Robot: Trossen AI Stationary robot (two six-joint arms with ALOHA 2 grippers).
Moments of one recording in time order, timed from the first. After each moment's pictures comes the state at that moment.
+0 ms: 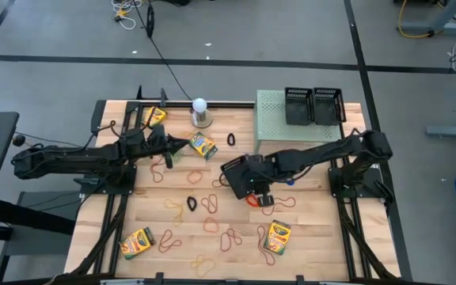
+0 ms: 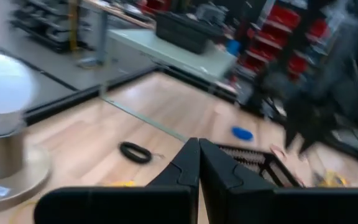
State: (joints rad) left arm 0.32 0.73 0.16 0.49 -0.03 -0.30; right arm 0.13 1.74 1.29 -0.78 0.05 -0.14
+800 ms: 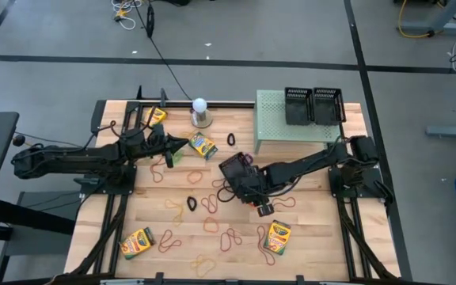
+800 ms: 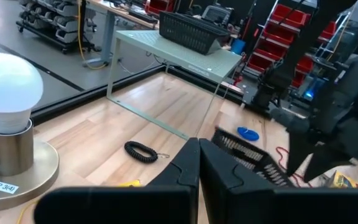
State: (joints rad) left arm 0.31 0.73 0.16 0.48 -0.05 -0.28; right arm 0.20 1.86 1.28 -0.76 0.07 -0.15
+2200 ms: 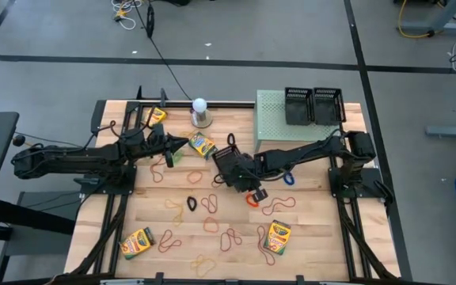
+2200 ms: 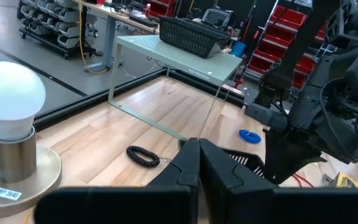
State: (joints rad) left arm 0.31 0.73 0.16 0.49 -0.05 -0.26; right arm 0.06 1.87 1.27 -0.60 0.05 -0.46
